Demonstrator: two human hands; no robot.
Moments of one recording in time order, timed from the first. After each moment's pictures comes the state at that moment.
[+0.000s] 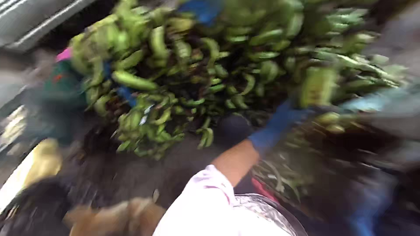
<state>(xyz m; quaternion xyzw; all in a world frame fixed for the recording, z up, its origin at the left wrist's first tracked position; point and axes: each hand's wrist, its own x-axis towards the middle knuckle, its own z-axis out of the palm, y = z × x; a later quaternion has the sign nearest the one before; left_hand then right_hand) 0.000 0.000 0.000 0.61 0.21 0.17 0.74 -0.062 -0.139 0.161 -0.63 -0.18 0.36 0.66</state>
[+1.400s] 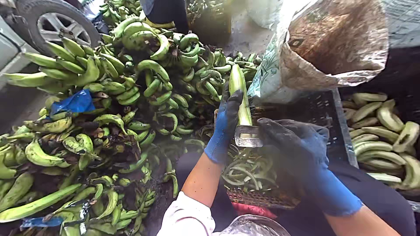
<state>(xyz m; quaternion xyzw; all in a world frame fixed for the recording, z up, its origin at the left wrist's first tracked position) 0.127 -0.040 0.011 0.60 0.09 0.10 0.79 0.135 -0.243 -0.025 -0.85 -0.33 -0.23 0.34</state>
